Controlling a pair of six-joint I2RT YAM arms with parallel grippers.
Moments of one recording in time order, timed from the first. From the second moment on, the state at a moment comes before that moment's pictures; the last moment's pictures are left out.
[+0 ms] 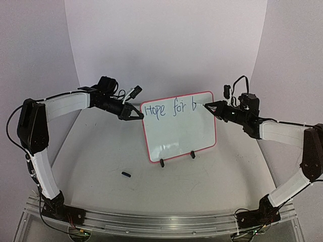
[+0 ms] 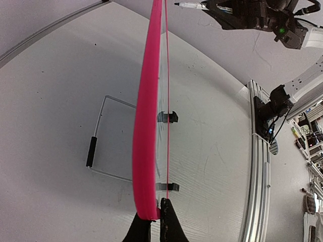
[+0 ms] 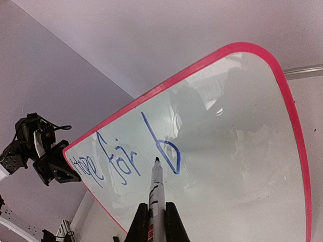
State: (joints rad) left arm -0.47 1.85 1.54 -0.50 0.86 0.21; right arm 0.31 1.49 0.91 0.38 -0.48 0.64
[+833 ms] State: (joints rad) left arm -0.47 1.85 1.54 -0.50 0.85 0.21; right arm 0.31 1.53 0.91 0.39 -0.39 0.64
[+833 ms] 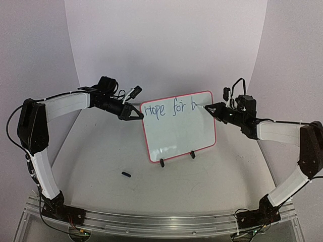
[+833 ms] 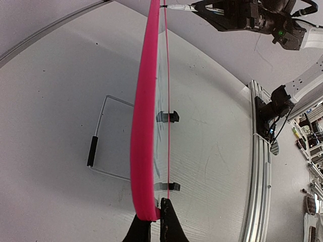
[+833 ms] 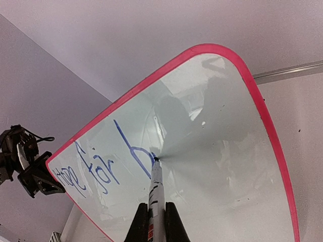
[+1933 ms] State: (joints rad) left arm -0.47 1.85 1.54 -0.50 0.84 0.21; right arm 0.31 1.55 0.94 0.42 -0.39 0.64
